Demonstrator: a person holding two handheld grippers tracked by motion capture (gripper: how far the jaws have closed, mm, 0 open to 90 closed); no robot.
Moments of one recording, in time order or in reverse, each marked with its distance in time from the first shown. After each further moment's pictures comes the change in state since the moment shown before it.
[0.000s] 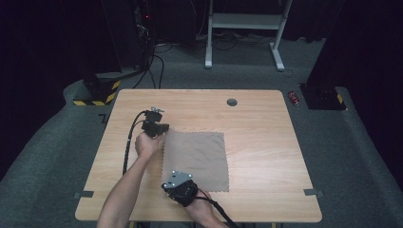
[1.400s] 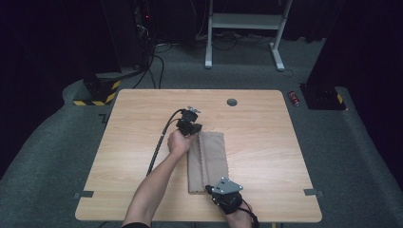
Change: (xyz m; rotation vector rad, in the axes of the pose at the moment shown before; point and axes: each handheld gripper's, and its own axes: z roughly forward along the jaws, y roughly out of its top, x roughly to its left) left arm -0.099 0.041 0.053 0.009 -0.100 0.152; right arm -0.037 -0.094 -0.079 0.002 -0.220 0.159
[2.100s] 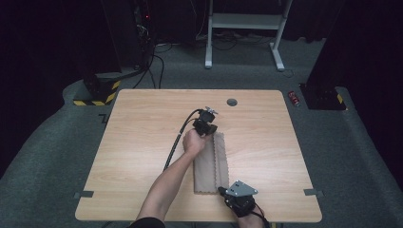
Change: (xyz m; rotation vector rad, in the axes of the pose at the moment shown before) left arm -0.040 0.022 0.029 0.009 -0.047 0.050; right arm -0.017 -0.024 -0.021 0.009 -0.052 0.058
